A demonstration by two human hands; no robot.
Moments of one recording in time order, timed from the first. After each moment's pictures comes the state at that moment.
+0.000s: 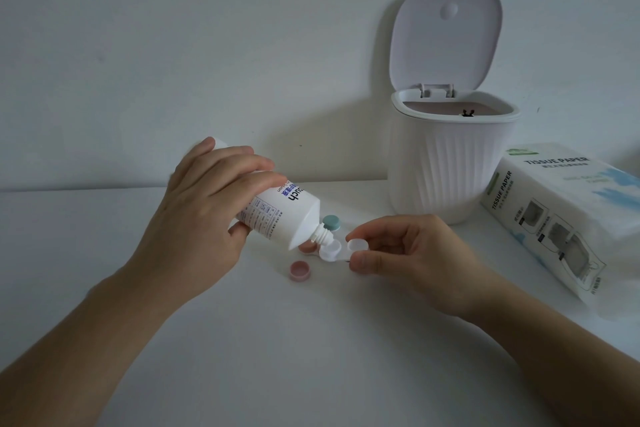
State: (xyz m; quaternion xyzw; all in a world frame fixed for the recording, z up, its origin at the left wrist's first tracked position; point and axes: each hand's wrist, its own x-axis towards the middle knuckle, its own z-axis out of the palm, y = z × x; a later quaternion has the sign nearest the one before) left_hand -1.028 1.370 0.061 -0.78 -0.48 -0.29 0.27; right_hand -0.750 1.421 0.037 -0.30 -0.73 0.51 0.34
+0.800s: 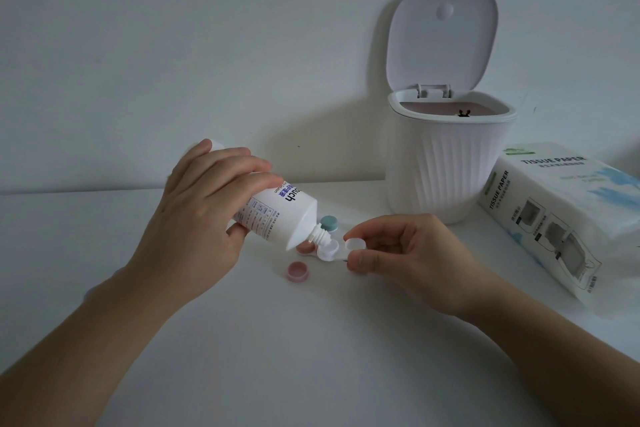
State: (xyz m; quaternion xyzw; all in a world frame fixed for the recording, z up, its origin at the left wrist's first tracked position) left_hand -1.026 1.371 0.060 -0.78 -0.48 -0.31 0.26; right_hand -0.750 1.421 0.037 -0.31 -0.73 0.51 0.34
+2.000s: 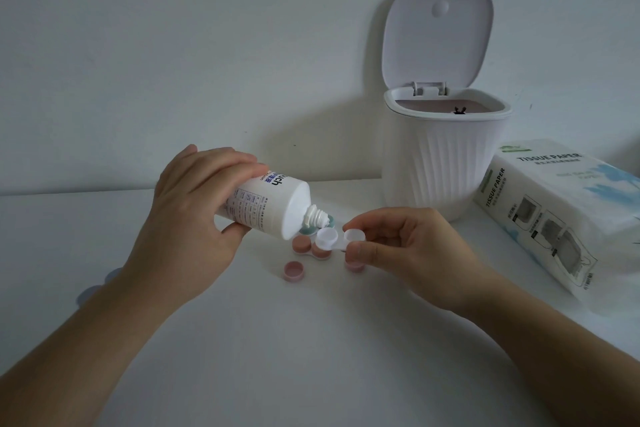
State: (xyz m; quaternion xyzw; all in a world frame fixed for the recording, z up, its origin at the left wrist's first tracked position) left_hand -1.026 1.371 0.055 -0.74 -0.52 -0.36 0.22; right_hand -0.749 1.424 0.037 -0.32 -0.72 0.49 0.36
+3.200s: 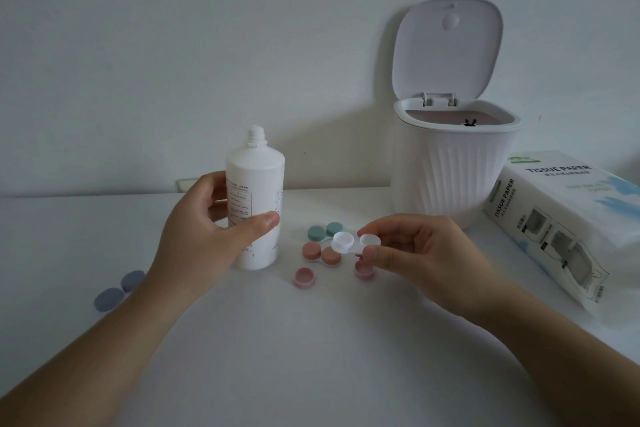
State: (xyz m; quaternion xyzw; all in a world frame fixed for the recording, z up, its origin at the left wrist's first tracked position) left_hand -1.029 1.374 0.039 -0.55 -0.61 -0.56 -0.14; right_hand -0.745 1.433 0.032 -0.29 -0.74 0.49 0.36
